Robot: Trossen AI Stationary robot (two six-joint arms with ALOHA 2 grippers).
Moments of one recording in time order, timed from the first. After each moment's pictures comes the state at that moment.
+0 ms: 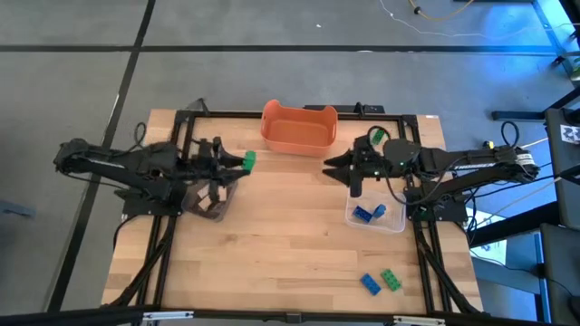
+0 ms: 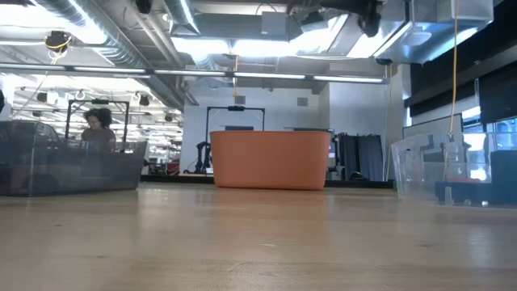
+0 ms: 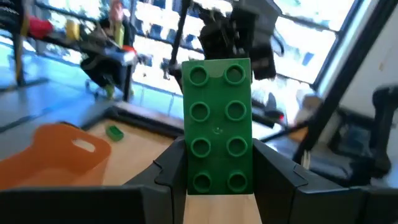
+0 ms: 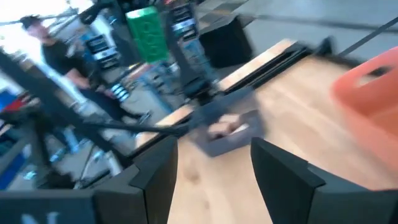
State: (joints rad) left arm -0.14 0.77 0.71 0.11 -0.27 -0.28; right arm 0.05 1.05 0.89 -0.04 0.12 0.60
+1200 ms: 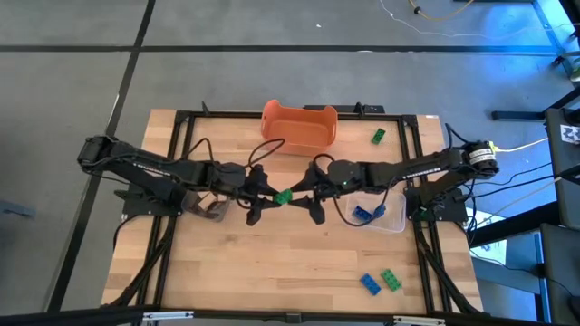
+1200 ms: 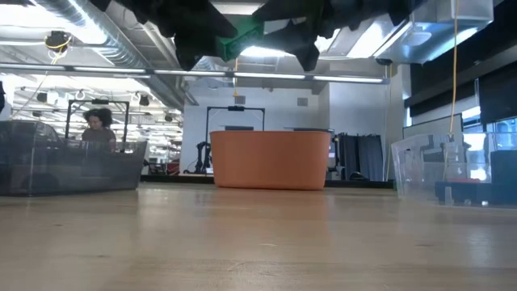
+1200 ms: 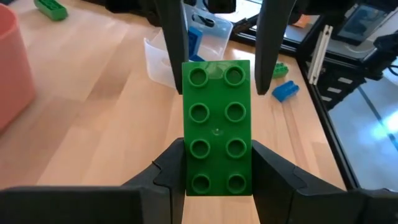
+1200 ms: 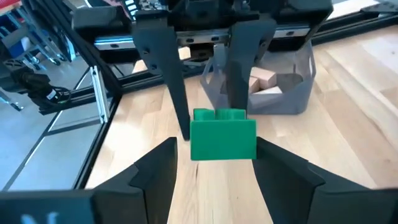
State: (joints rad) left arm -0.11 1.27 0.81 0.06 -0.04 -0.31; right arm 0.08 1.53 0.98 0.19 -0.05 0.31
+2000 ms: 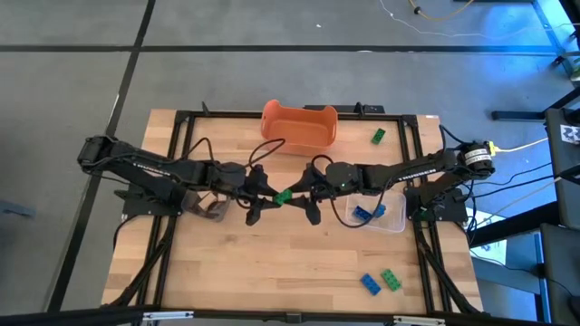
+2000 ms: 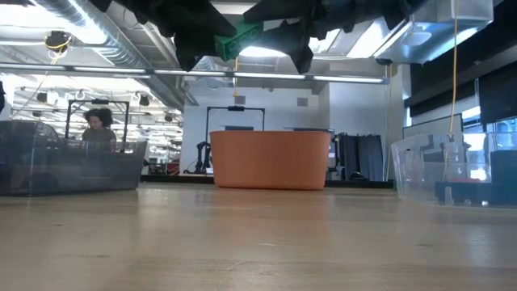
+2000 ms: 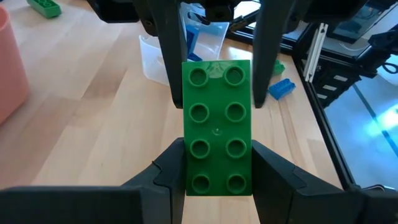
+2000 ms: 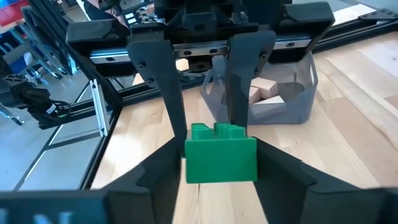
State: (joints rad) left arm -0.10 1.27 0.81 0.06 -0.01 -0.31; right arm 0.10 1.57 0.98 0.28 -0.03 0.34
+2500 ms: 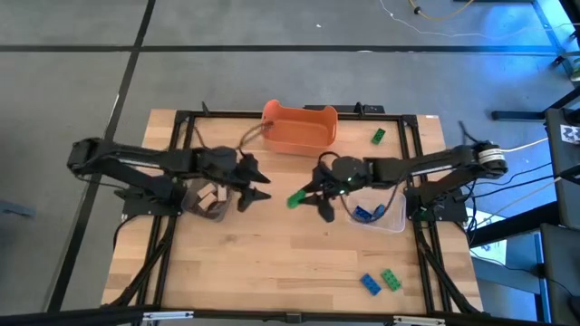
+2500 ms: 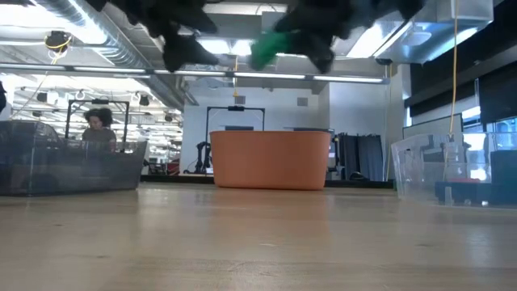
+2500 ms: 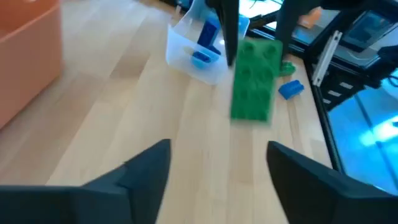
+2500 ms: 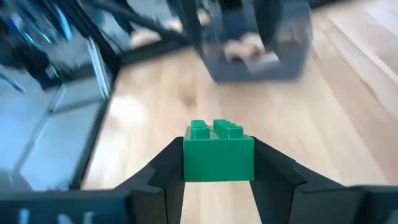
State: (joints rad) left arm 0.00 1.15 0.80 -0.11 0.08 -0.37; right arm 0.06 1.45 0.98 0.01 -0.10 0.33
